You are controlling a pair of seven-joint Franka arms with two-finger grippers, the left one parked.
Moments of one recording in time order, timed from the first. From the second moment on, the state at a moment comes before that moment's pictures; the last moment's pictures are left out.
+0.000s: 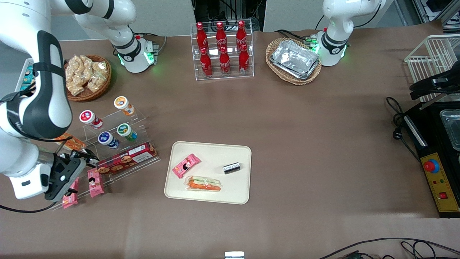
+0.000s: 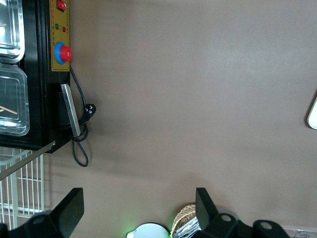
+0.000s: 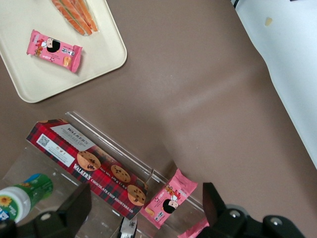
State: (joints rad) arm 0.06 0.44 -0.09 -1.38 0.13 1.87 -1.10
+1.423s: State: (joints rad) arm 0.02 0.16 -0.10 -1.40 0.10 1.47 -0.09
